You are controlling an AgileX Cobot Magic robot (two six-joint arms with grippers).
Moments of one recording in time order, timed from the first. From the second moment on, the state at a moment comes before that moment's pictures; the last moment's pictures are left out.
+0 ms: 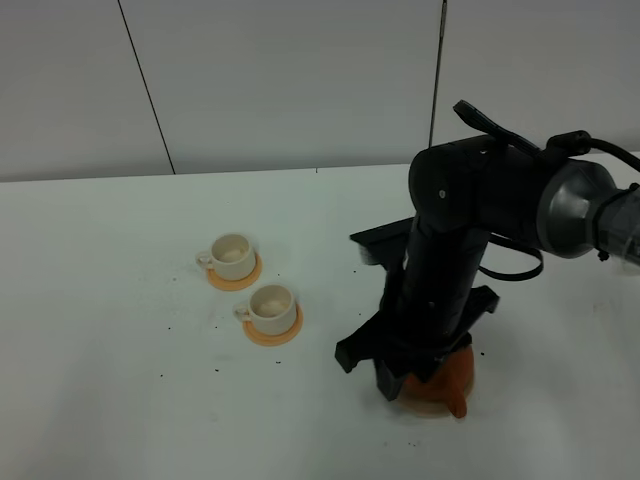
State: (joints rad) left arm -0.01 -0.01 -0.51 0.02 1.04 0.08; right arm 0.62 1.99 -1.52 0.25 1.16 -0.01
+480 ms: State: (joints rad) left arm -0.01 -0.01 -0.51 0.02 1.04 0.08; right arm 0.60 1.98 -1.49 0.09 1.18 0.22
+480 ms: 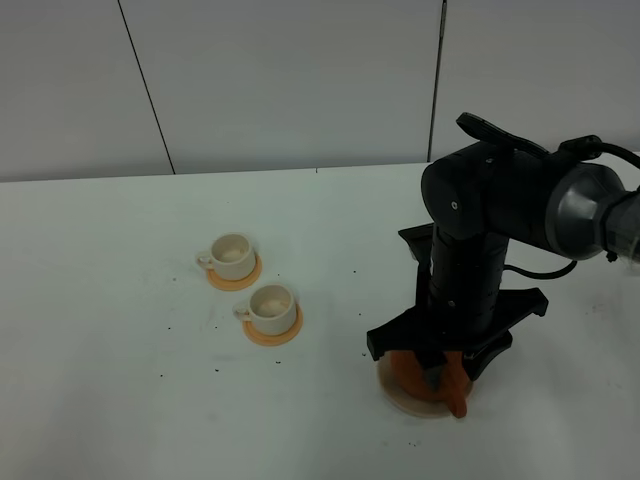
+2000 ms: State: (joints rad) left arm -0.01 -0.01 -0.51 0.02 1.04 0.08; right arm 0.60 2.09 -1.49 0.03 1.16 0.20
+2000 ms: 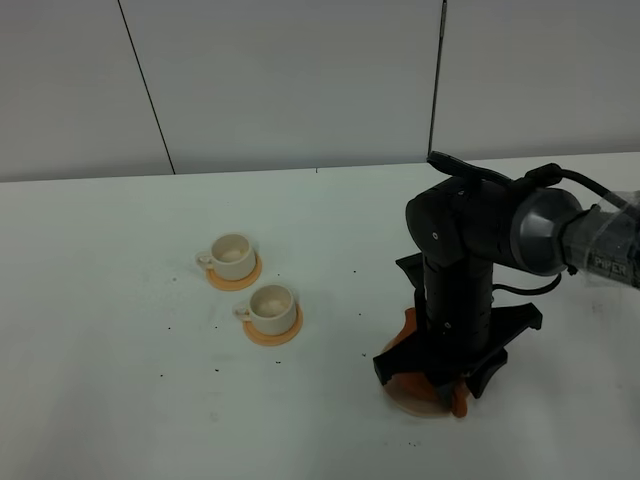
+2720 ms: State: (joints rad) left arm -0.01 -0.01 -0.51 0.02 1.04 0.08; right arm 0.60 2.09 -1.49 0.02 1.16 0.16
